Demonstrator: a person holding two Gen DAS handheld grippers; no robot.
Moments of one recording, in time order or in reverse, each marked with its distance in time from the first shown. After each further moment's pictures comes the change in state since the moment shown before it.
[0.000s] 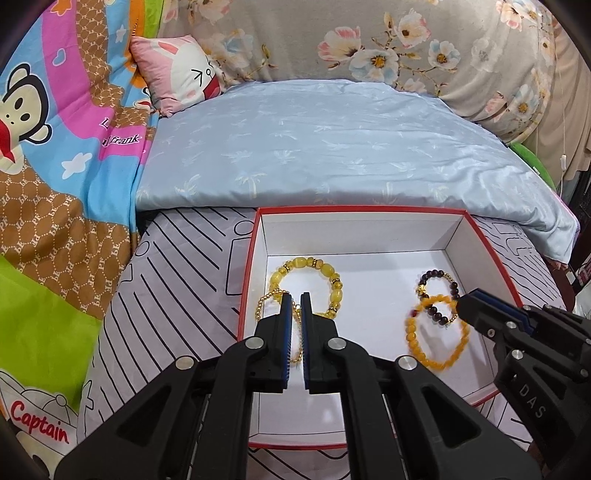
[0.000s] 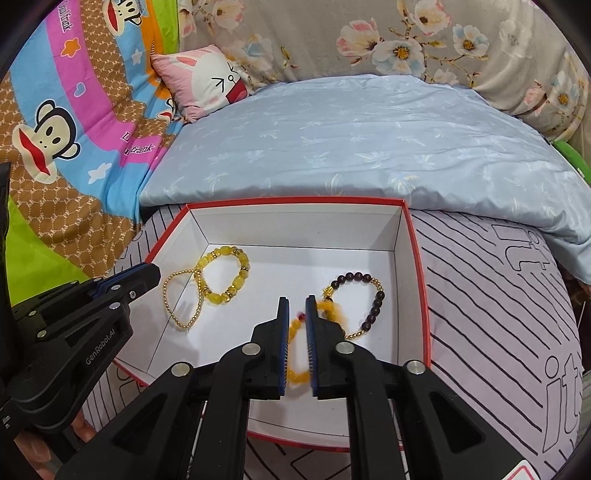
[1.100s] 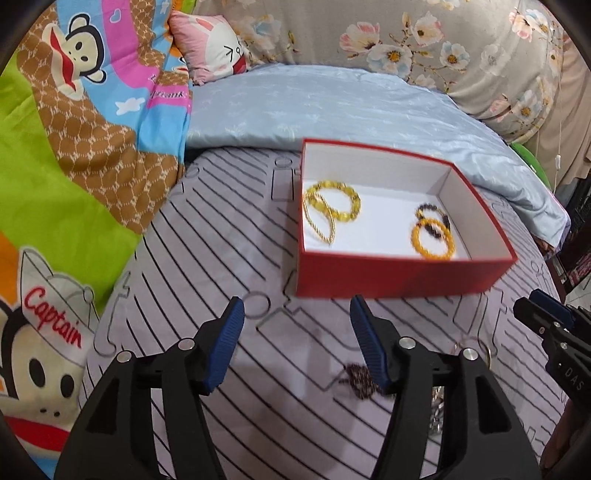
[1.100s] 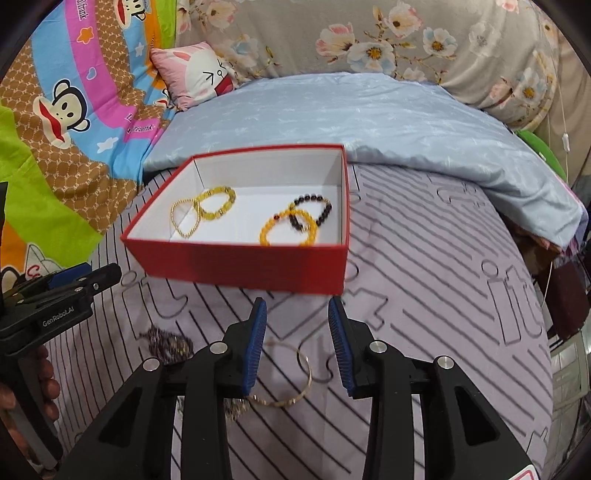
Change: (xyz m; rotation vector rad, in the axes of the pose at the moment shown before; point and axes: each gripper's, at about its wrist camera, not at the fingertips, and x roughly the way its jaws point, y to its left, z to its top) left arm -0.071 0.032 -0.090 -0.074 0.063 -0.010; right arm -0.086 -0.011 -0.095 0.008 0.023 -0.086
